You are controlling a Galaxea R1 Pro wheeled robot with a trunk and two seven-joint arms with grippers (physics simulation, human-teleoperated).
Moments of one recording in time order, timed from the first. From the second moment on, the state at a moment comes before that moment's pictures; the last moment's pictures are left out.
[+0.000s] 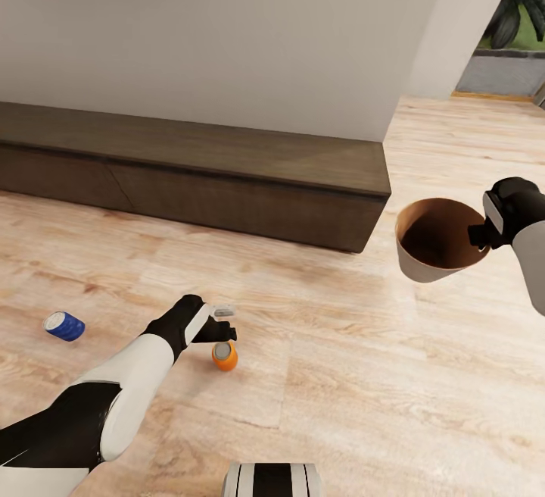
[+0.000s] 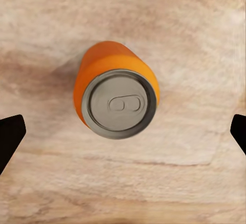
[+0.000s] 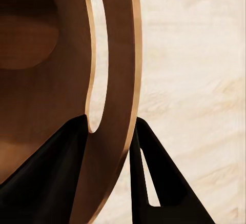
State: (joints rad) left arm -1.03 -0.10 -0.01 -0.31 0.09 0.81 0.02; right arm -1.57 -0.38 -0.19 -0.24 0.46 1.05 -0.03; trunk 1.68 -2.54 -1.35
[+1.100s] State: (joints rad) left arm -1.03 -0.10 -0.01 -0.31 0.09 0.81 0.01; right arm -1.57 -0.38 -0.13 -0.23 0.44 1.05 -0.03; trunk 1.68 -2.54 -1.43
